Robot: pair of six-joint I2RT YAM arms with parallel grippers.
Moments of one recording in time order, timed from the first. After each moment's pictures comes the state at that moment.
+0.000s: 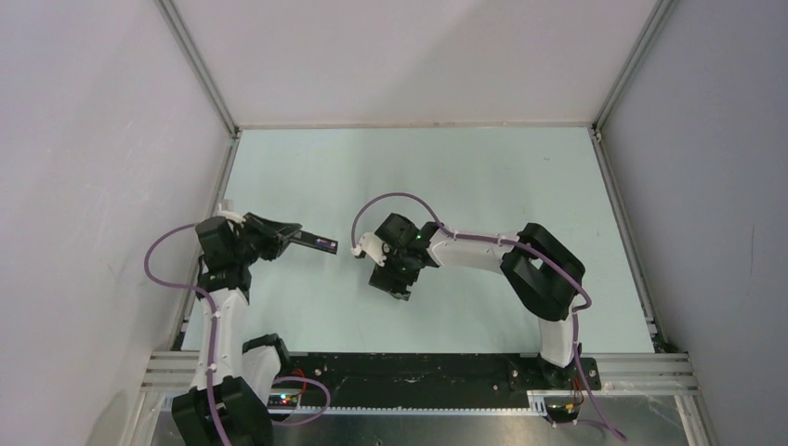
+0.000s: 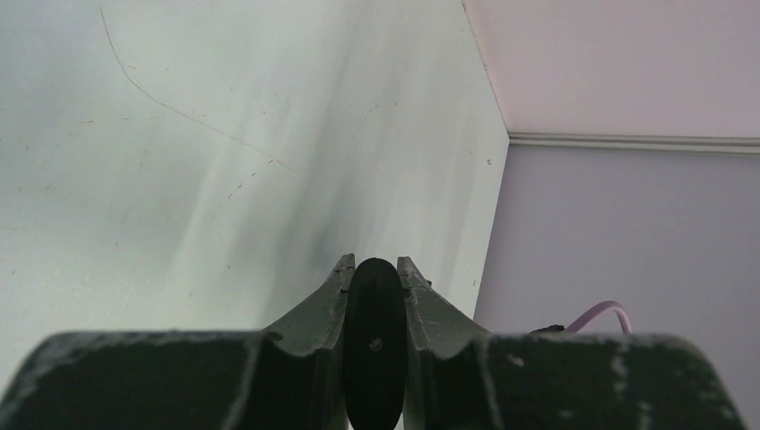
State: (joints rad) left arm 0.32 0.85 0.53 -0.21 0.60 -0.91; right arm 0.96 1.92 1.28 -0.49 -0.15 -0.31
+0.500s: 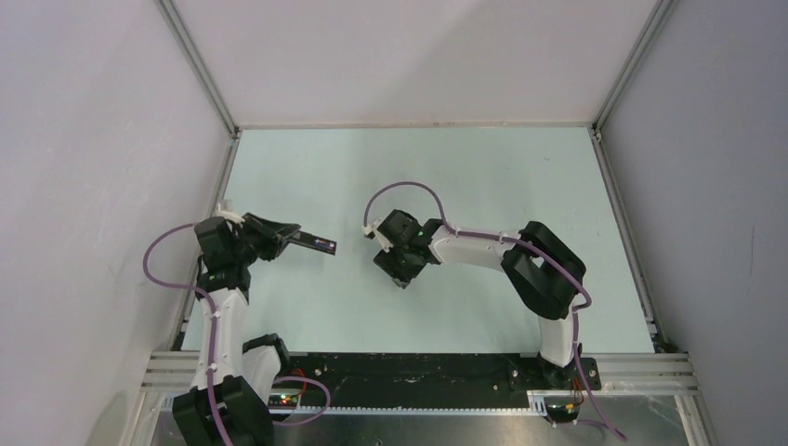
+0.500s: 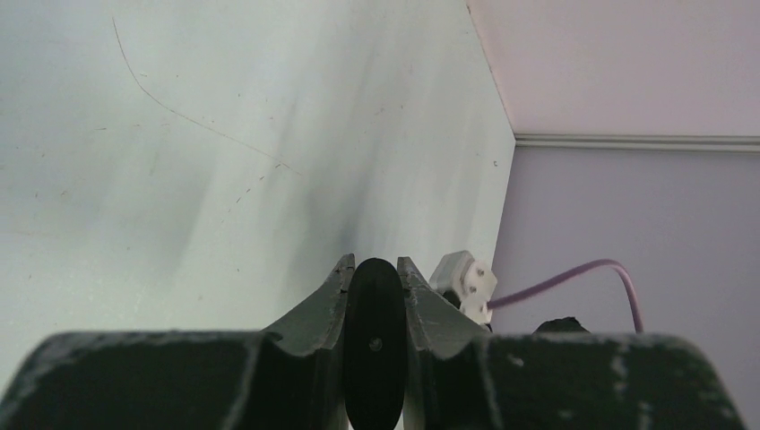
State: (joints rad) left arm 0.33 0.85 0.53 -0.21 0.60 -0.89; right arm 0.93 1.93 1.29 -0.47 -0.02 -0.06
